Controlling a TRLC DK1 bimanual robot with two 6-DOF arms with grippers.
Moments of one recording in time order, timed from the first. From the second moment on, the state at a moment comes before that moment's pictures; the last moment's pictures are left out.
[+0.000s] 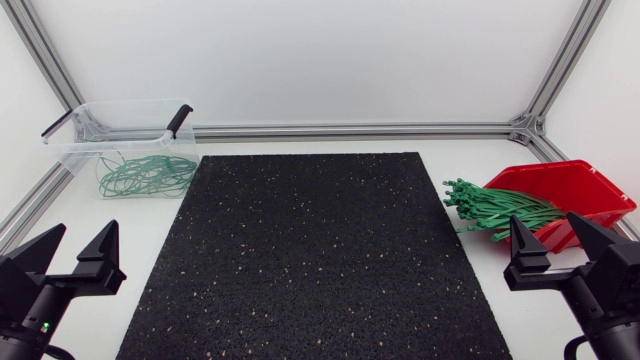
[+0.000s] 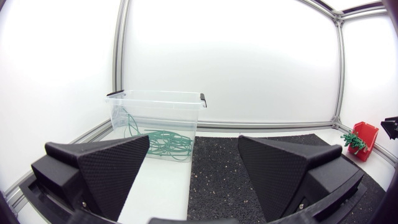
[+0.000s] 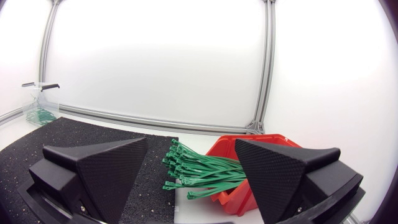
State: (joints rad) left arm 0.02 0.06 0.02 -0.01 -0.01 -0.05; right arm -0.05 0.06 0.03 -0.01 0.01 -0.11
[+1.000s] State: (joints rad) left arm 0.02 0.06 0.02 -0.01 -0.01 -0.05; right arm -0.03 0.16 0.34 -0.19 0.01 -0.10
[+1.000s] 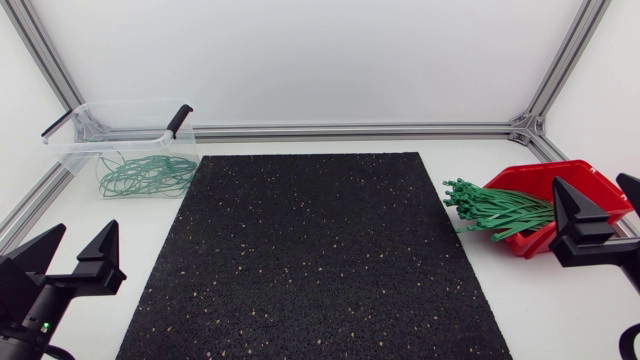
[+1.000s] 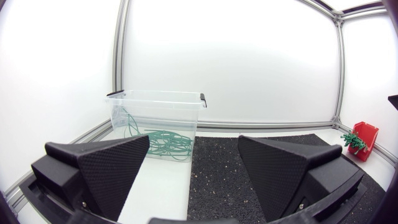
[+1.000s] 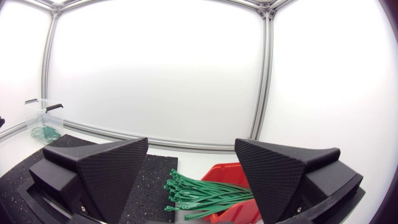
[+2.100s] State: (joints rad) left arm 0.03 0.06 0.02 -0.01 -0.01 -0.05; right arm -0.19 1.22 1.45 -1.11 -0.27 -0.60
